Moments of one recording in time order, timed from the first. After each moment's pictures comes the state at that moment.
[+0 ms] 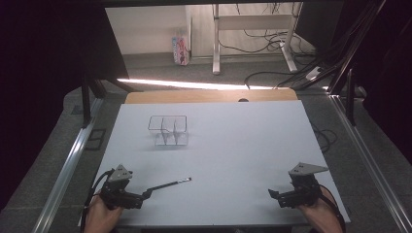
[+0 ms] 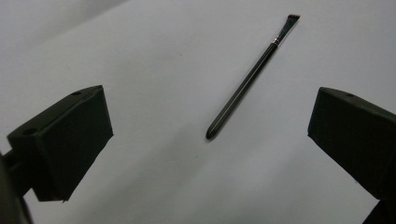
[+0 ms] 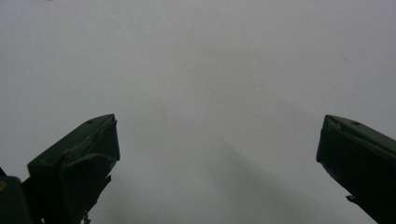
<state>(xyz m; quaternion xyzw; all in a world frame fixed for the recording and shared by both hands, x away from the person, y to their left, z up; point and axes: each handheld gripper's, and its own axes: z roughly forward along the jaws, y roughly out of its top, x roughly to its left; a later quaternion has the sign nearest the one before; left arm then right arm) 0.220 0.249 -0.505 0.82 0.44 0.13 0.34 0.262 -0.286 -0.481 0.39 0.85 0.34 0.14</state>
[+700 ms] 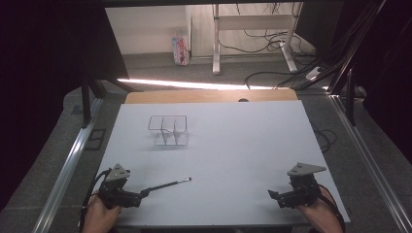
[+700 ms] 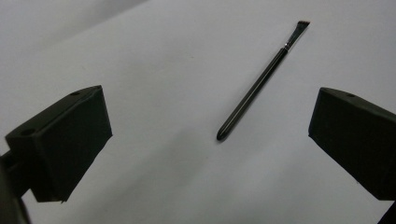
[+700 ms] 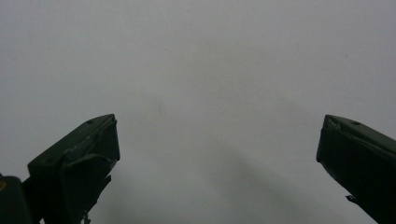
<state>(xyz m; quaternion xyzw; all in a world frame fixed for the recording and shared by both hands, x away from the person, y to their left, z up) 0.221 0.254 -0.505 0.81 0.45 0.14 0.35 0.263 -0.286 -0.482 0.38 0.85 0.32 0.14</state>
